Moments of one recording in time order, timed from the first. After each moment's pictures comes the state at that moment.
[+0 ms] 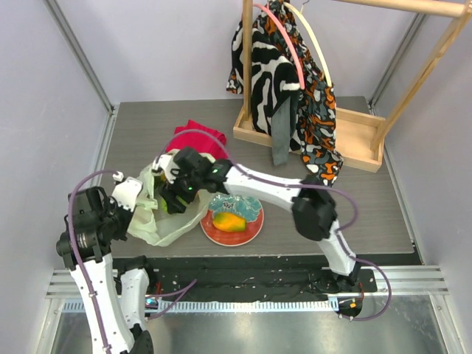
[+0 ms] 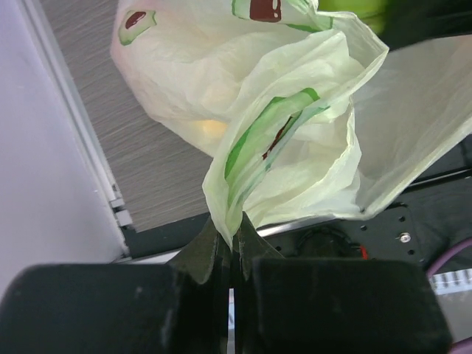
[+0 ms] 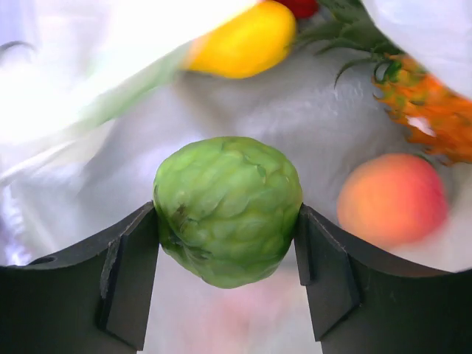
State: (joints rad) left arm 0.31 0.62 1.07 -1.36 0.22 0.67; right arm 1.07 2.22 1.92 -0.41 -0.28 0.00
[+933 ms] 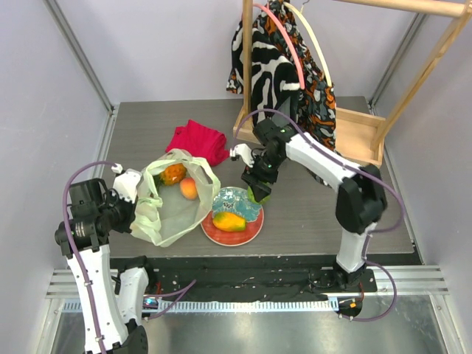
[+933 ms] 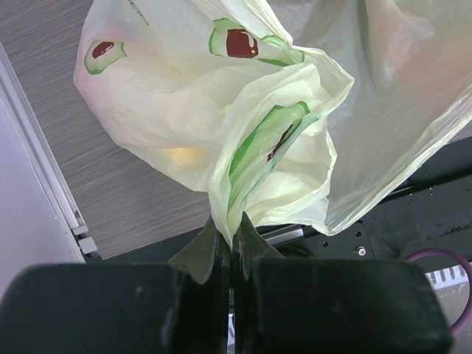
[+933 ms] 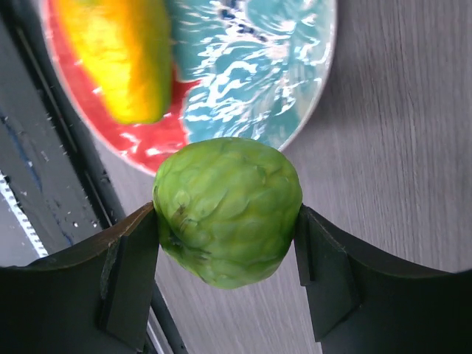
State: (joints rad) left arm 0.27 0.70 1.10 -1.34 0.33 0.55; right arm 0.62 1.77 1.56 -1.08 -0.45 -0.62
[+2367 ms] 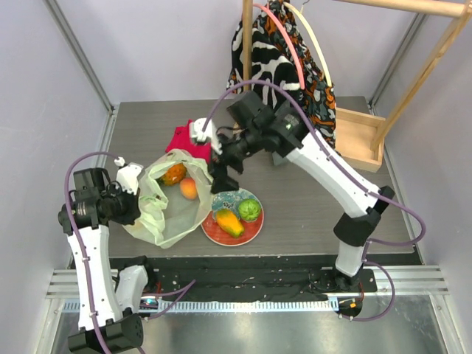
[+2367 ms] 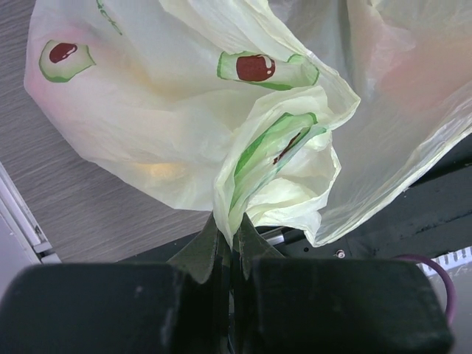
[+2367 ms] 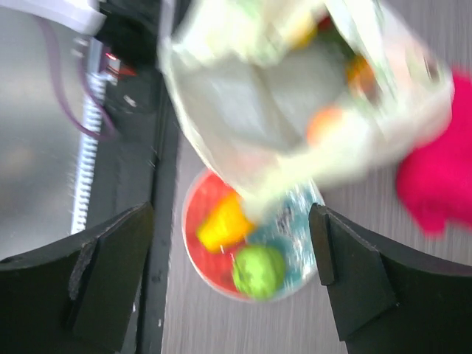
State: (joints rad) left arm 0.27 0.81 1.06 -1.29 0.38 0.52; right arm 0.85 1.83 2.21 -1.20 -0.62 -0.51
